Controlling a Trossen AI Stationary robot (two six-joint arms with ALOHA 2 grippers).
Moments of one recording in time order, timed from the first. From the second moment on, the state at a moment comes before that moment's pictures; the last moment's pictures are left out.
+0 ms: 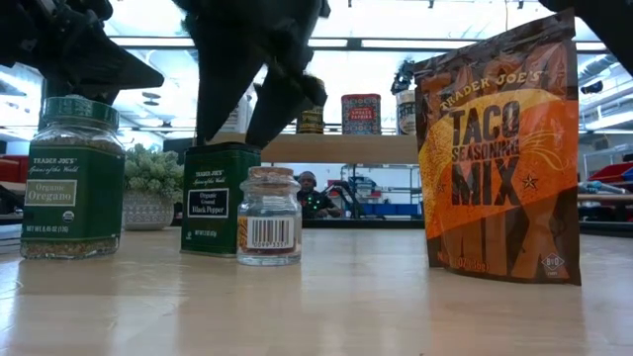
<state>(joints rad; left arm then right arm) -0.67 0.78 0.28 0.15 -0.86 -0.53 0.24 2.39 2.26 -1.04 0.16 0.54</state>
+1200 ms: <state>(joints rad) -0.67 0.79 0.28 0.14 -0.84 -0.54 0.12 1.90 2.25 -1.56 0.30 0.16</state>
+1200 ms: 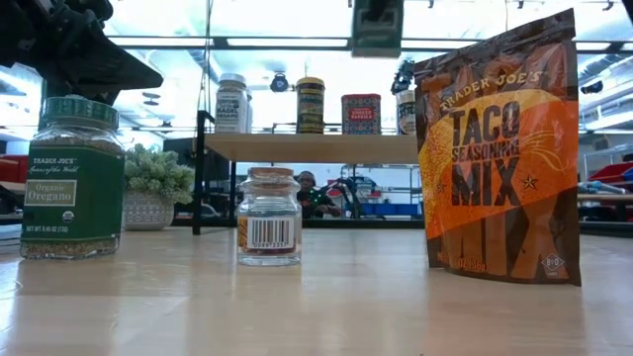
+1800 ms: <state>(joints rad) -0.67 0.79 0.28 0.14 -0.82 -0.53 -0.12 1.66 1.93 -1.45 0.21 0.05</state>
